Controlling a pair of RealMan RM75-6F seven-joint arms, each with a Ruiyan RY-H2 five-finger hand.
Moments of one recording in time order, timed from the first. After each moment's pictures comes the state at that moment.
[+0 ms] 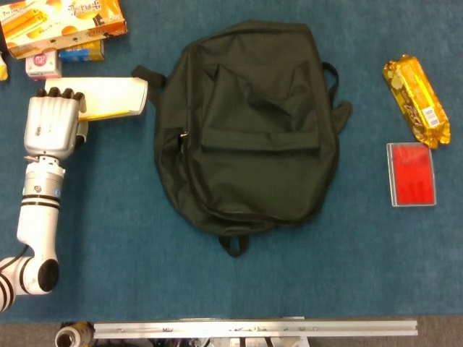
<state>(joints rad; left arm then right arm) -0.51 -1.65 -0.12 -1.10 1.12 1.19 0.43 0.08 -0.95 0.02 -1.48 -1.62 1.55 0.53</state>
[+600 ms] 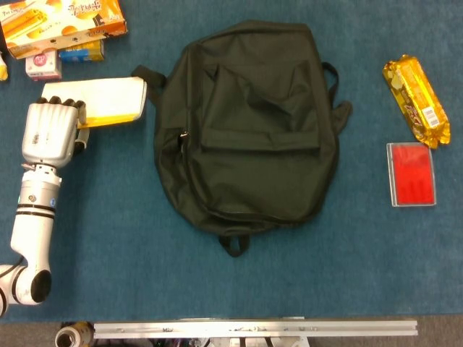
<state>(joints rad) -0.46 -1.64 -0.10 -1.09 1.24 1.25 0.31 0.09 -0.95 0.02 -1.49 -1.61 1.54 0.51</state>
